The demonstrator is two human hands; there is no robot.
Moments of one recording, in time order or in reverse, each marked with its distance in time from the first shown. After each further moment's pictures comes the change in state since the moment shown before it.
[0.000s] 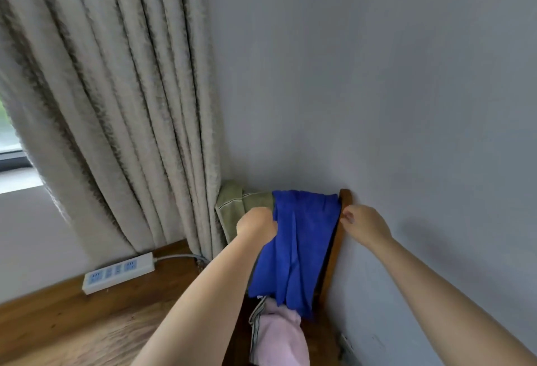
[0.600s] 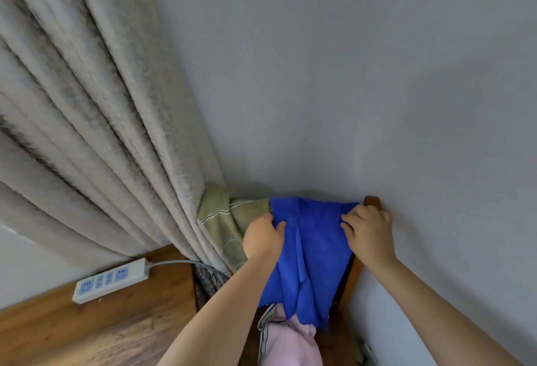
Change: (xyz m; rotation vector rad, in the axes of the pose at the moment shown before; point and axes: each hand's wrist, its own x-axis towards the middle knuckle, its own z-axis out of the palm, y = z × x) left_hand 0.109 0.018 0.070 -0.205 0.147 -0.231; right_hand 0.108 0.046 0.079 -0.125 0.401 -0.381
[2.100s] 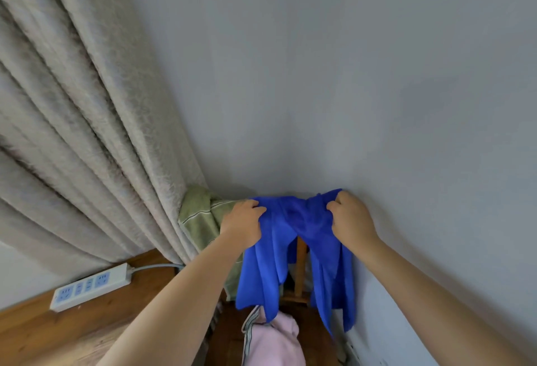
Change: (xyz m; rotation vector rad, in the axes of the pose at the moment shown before) left_hand 0.019 0.003 -0.018 0.478 -0.200 0.401; right_hand 0.015 0.015 -0.025 -0.019 -0.420 0.089
